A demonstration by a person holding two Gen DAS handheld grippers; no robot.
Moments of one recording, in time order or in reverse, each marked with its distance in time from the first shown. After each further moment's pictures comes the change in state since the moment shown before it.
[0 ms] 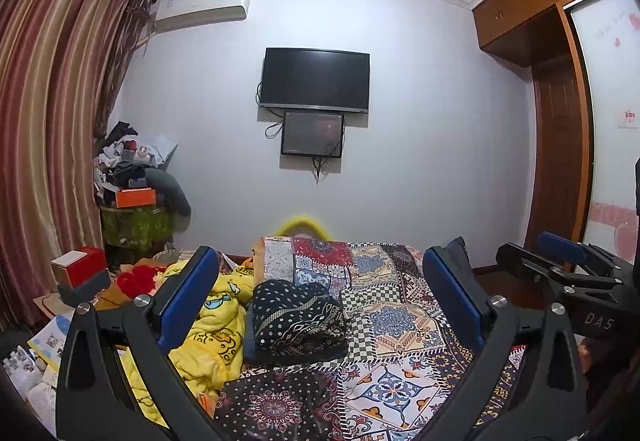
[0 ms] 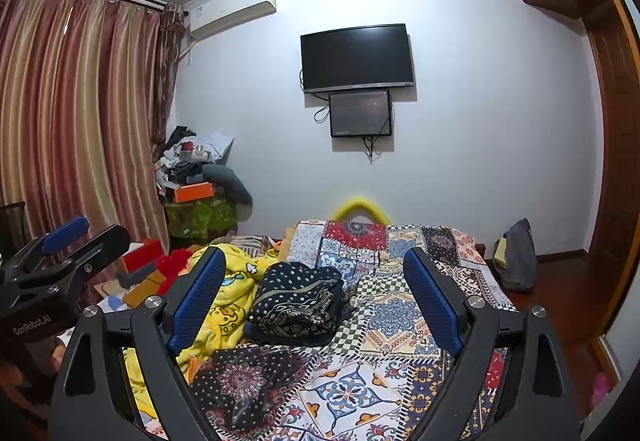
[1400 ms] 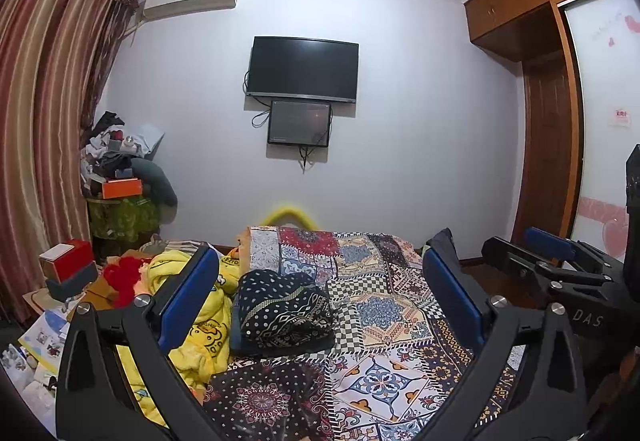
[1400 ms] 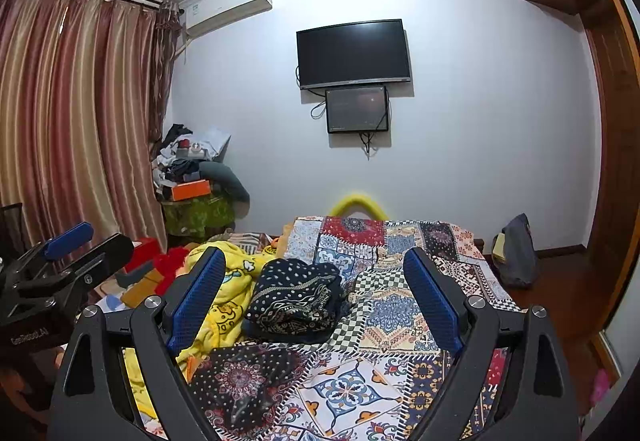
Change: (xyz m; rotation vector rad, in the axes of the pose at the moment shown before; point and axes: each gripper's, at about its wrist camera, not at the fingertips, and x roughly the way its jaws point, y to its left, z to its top) left arm 0.013 0.003 -0.005 -0.005 0.042 -0.059; right arm 0.006 -0.002 -0.001 0.010 0.016 -0.013
